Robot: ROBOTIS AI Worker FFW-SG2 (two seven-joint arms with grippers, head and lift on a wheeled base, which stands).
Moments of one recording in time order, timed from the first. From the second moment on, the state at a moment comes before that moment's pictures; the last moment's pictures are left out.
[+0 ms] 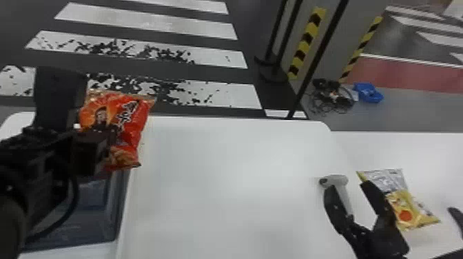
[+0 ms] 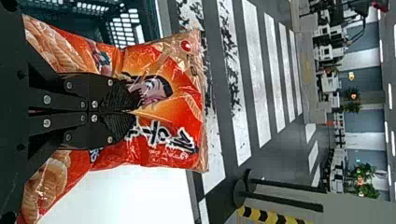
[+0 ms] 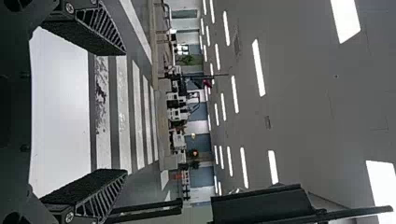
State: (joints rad) left arm -0.02 0.07 -0.20 -2.38 0.04 1.37 0.06; right arm 0.65 -0.26 -0.23 -1.76 -0.54 -0.53 0.38
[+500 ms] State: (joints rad) left arm -0.10 0.00 -0.36 -2.25 -0.01 1.36 0.07; right arm 0.65 -0.25 -0.23 -1.75 -0.53 -0.54 0.38
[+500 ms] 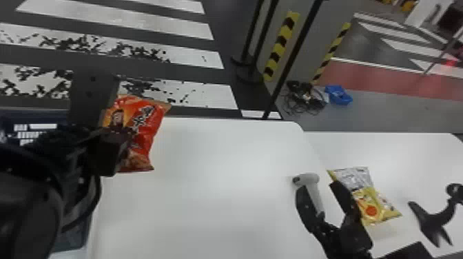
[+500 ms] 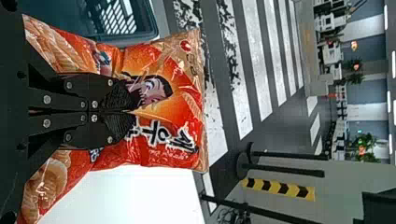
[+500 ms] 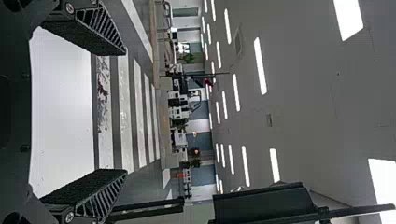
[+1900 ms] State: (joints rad) left arm -0.23 0.00 -0.51 -1.62 0.17 0.89 -0.14; right arm 0.61 -0.23 -0.20 -1.73 -0.51 -0.54 0.38
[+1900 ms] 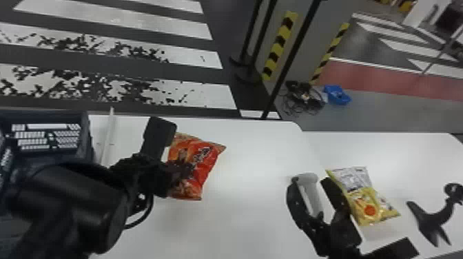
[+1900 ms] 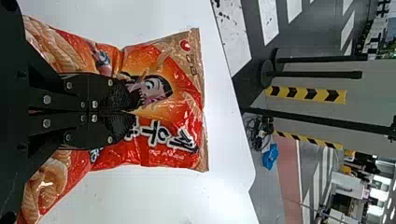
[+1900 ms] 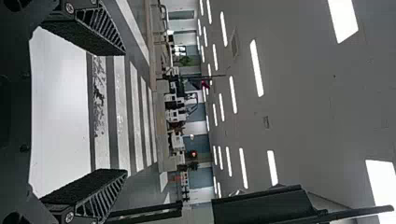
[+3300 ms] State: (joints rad) left arm -0.32 0.00 -0.69 -1.40 0.21 0.75 -0.19; right arm 0.61 -0.21 -0.19 -1.74 -0.50 -0.57 0.38
